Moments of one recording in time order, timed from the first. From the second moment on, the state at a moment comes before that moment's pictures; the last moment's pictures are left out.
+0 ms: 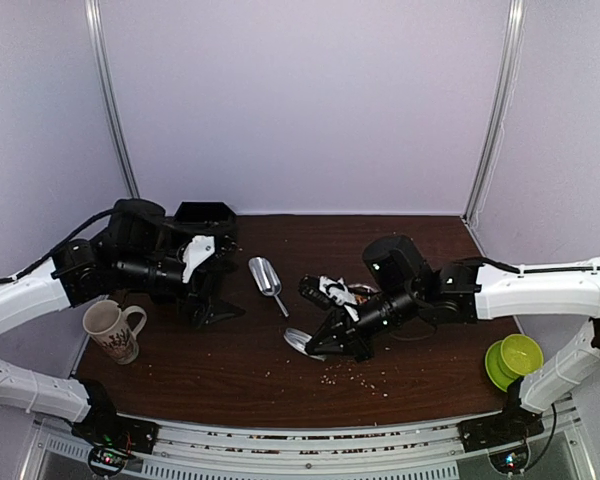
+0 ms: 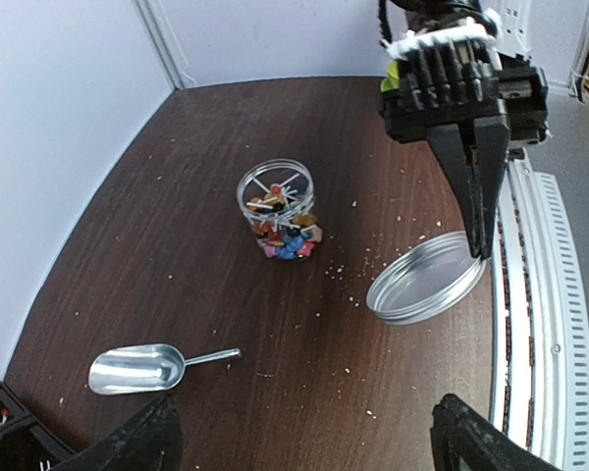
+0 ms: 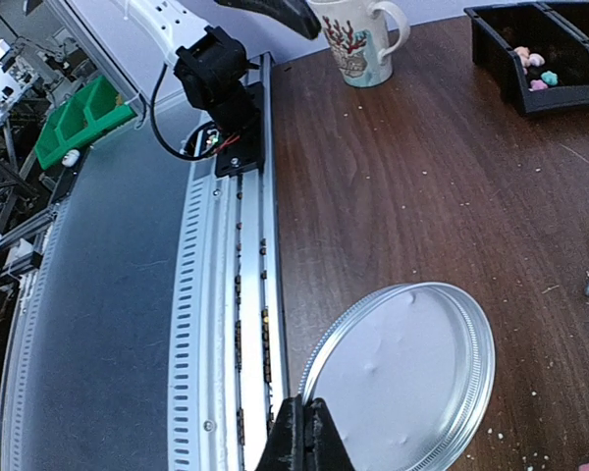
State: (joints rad) left arm -0.78 1.06 0.95 -0.44 0.40 0.41; right arm 1.04 1.43 1.00 -0.21 -0.55 0.01
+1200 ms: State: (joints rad) left arm -1.14 1.33 1.09 -0.52 0.24 0.77; right arm 0.97 1.39 0.94 -0.12 -0.93 0.08
